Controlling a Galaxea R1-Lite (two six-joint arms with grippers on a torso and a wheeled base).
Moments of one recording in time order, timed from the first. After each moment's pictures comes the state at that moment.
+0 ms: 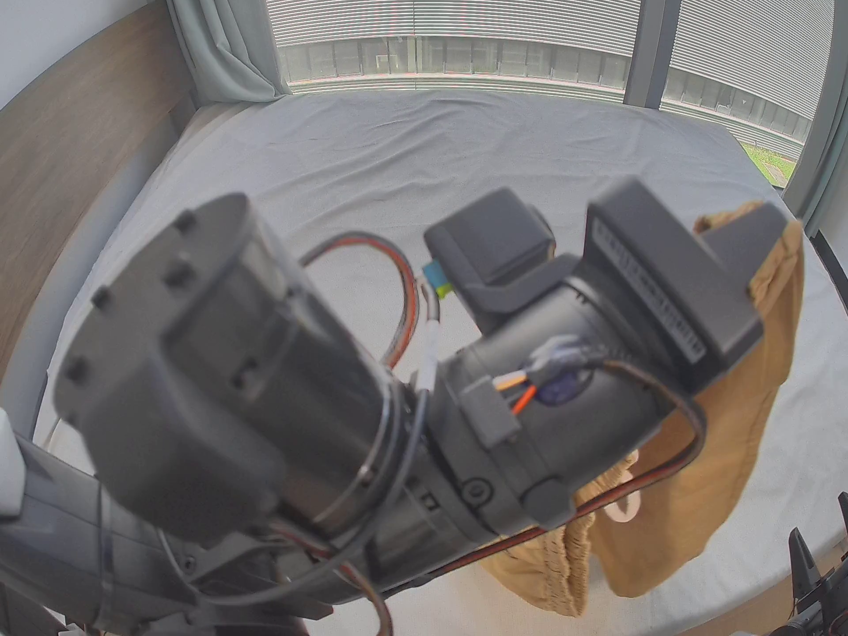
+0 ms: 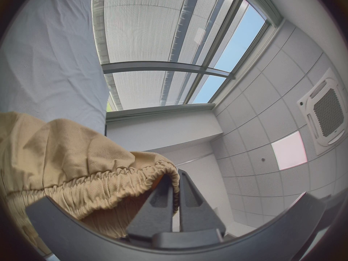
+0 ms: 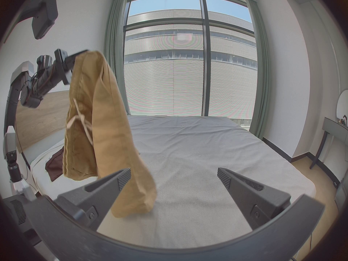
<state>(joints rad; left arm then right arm) -1.14 1.82 -0.97 -1.31 -0.13 -1.16 0.00 0.02 -0.02 0.00 0.03 -0.03</state>
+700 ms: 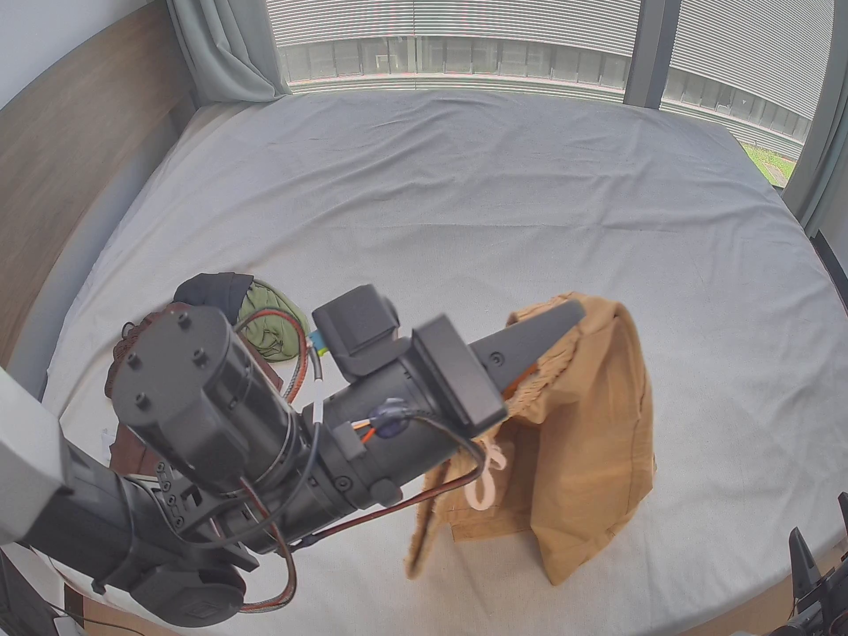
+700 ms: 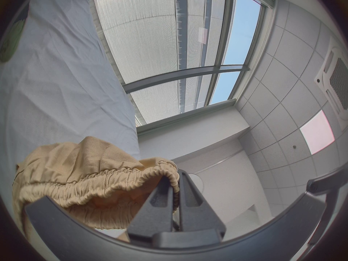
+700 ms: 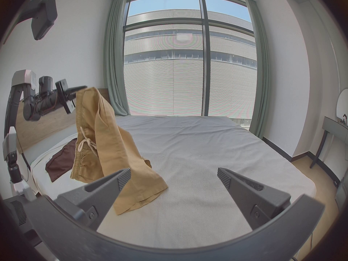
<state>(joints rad) -0.92 1.83 -0.68 -1.43 -0.19 -1.03 0.00 0.02 -0.02 0.00 0.03 -0.02</state>
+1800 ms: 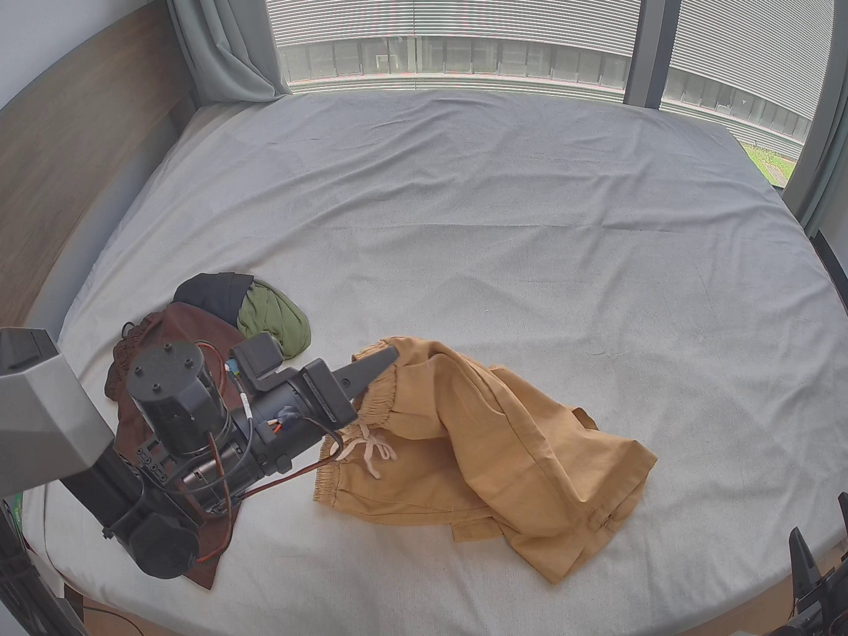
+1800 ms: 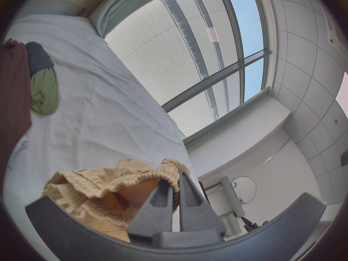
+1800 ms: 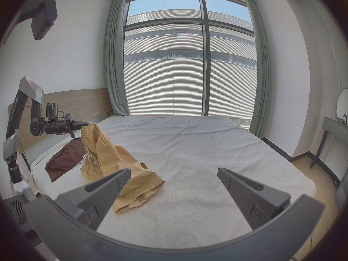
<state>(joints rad) -0.55 1.95 -0.45 -1.55 -0.25 -0.80 0.00 0.02 -0.02 0.00 0.03 -0.02</state>
